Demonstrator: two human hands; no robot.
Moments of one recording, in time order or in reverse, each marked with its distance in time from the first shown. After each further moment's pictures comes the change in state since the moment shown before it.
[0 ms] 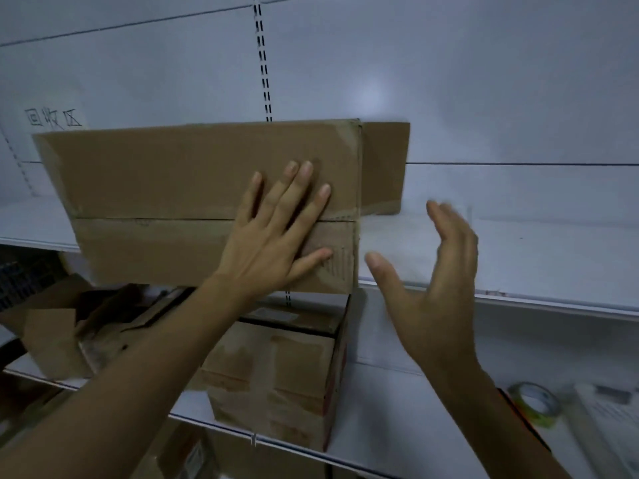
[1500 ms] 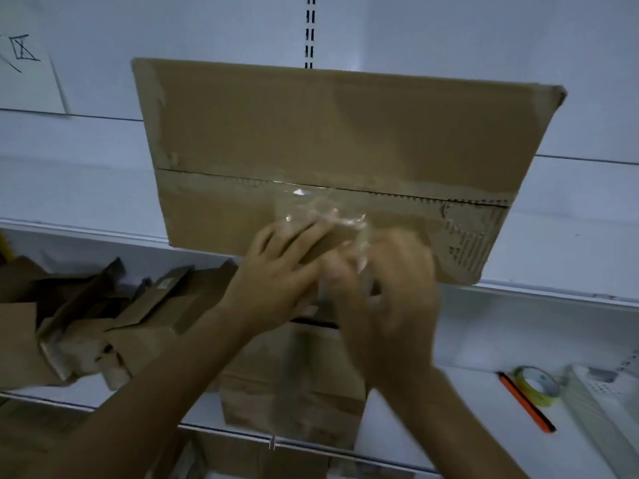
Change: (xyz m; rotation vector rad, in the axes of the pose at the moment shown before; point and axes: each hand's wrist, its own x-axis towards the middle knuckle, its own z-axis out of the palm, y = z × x) left_hand -0.114 -0.066 0.050 -0.401 -0.093 -0.022; right_hand -0.028 -0.068 0.163 -0.115 0.048 -0.457
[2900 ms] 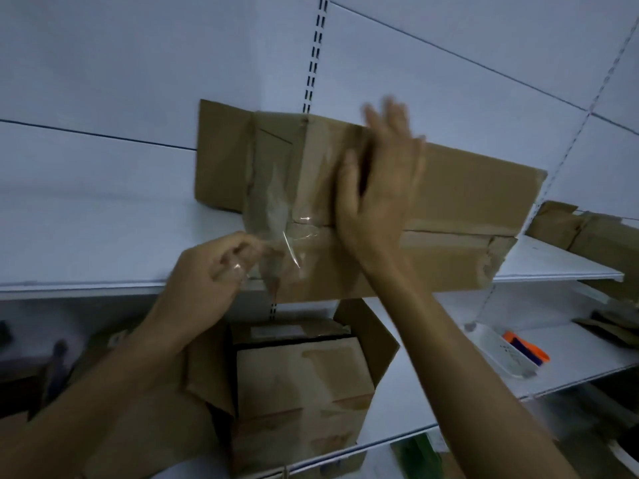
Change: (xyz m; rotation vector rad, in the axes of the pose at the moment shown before) left_hand -0.076 -0.183 -0.065 -1.163 0.006 -0.480; right_hand 0.097 -0.065 0.160 -0.581 0.169 -0.048
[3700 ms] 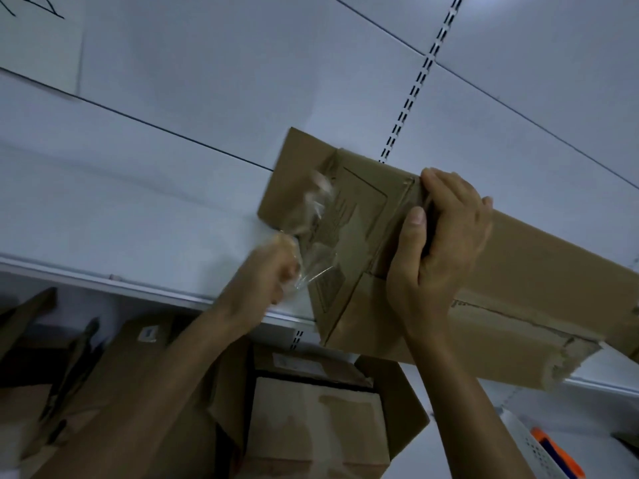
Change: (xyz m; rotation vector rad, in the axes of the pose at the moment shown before) left_hand 0.034 -0.037 -0.013 -0.588 0.104 -0.317; right_hand -0.001 -0.033 0.031 0.122 0.047 -0.113
